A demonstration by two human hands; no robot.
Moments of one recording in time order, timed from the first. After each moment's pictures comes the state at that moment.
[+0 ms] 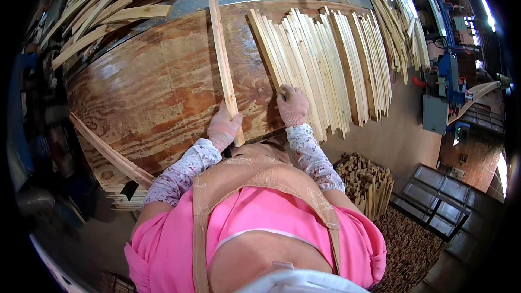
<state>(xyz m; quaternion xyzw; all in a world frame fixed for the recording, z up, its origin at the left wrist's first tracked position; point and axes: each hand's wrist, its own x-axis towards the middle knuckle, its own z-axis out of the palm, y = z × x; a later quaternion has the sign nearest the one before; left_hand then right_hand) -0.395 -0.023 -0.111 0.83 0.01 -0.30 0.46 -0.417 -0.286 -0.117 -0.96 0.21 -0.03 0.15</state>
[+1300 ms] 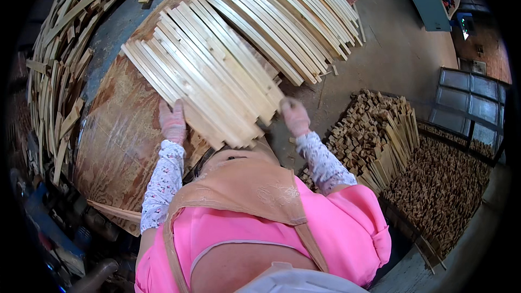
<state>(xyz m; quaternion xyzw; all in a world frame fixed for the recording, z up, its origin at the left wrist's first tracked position) -0.335 -0.172 -0.156 0.90 -0.04 -0.20 0.38 -0.614 -0.471 -0.100 -0.68 0.56 0.03 0.48</state>
